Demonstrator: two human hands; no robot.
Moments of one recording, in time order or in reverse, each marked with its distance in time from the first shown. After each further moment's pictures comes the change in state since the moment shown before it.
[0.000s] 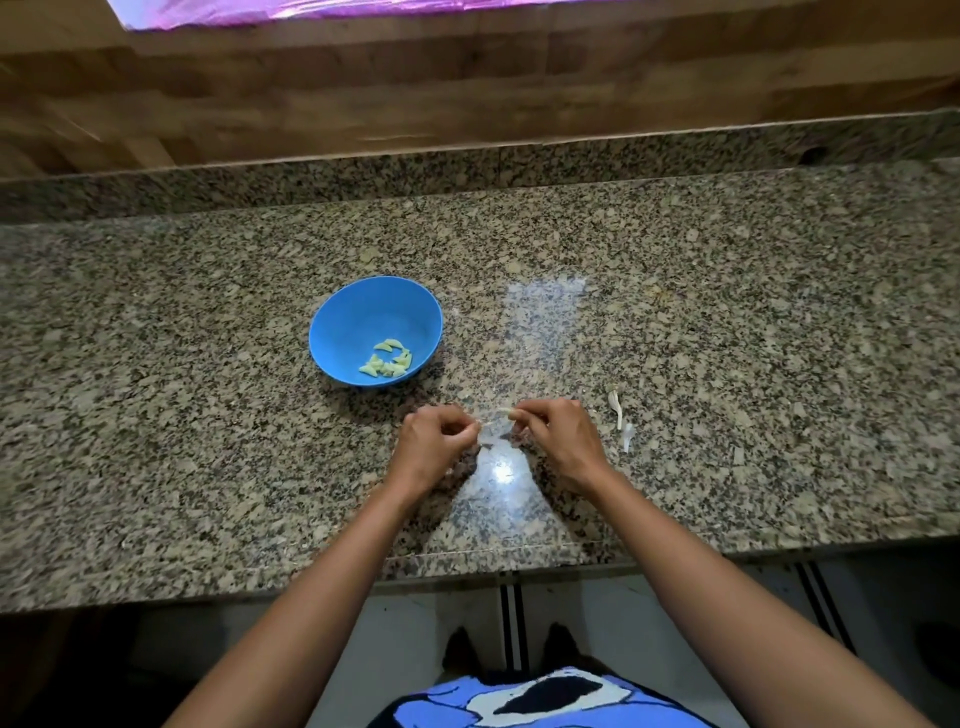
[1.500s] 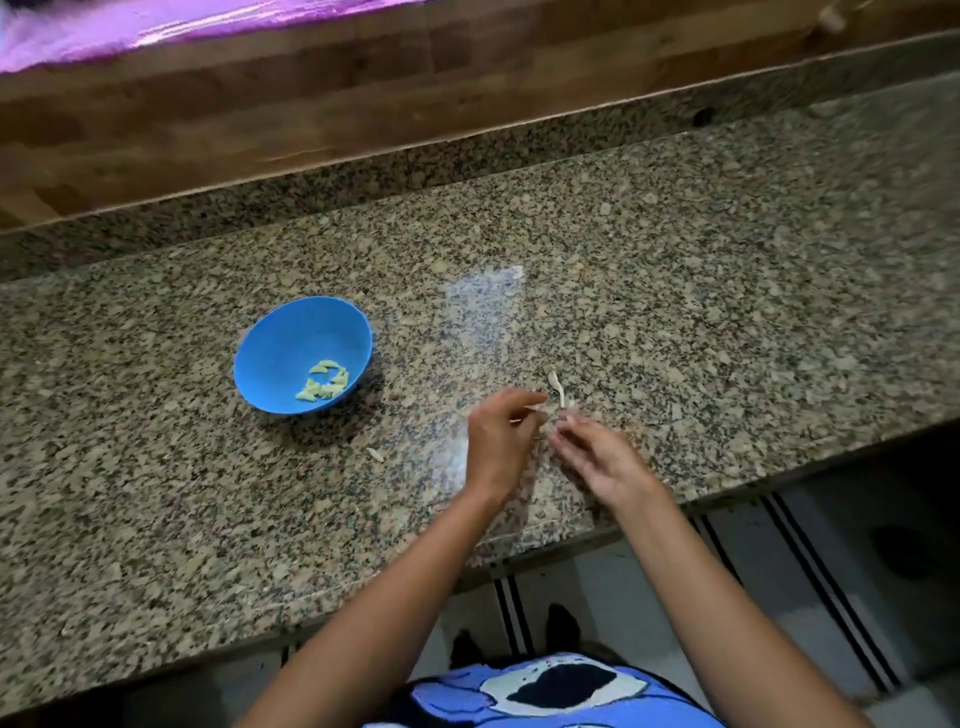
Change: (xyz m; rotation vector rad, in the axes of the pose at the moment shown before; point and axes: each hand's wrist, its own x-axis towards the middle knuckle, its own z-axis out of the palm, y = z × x) left_hand -0.011 0.080 0.093 -0.156 0.020 0.208; right_hand -0.058 0.034 -0.048 1.450 0.327 0.718
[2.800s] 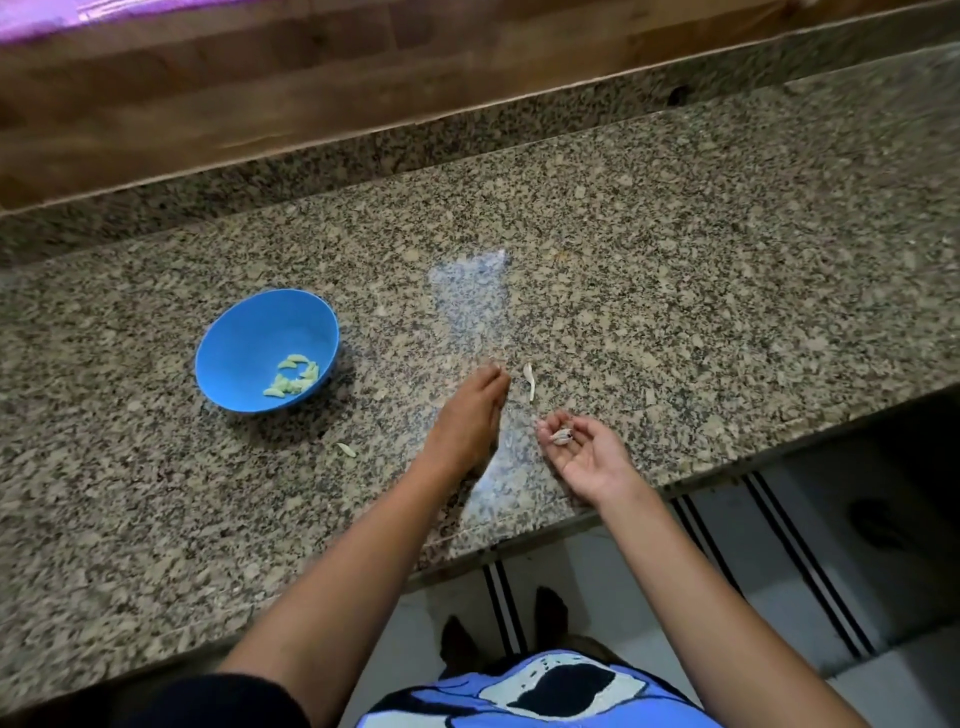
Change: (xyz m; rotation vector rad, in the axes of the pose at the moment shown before) left_hand 0.029 -0.038 0.012 0.472 -0.294 0.202; right_hand -0.001 -0.003 -0.014 0.347 0.040 0.125
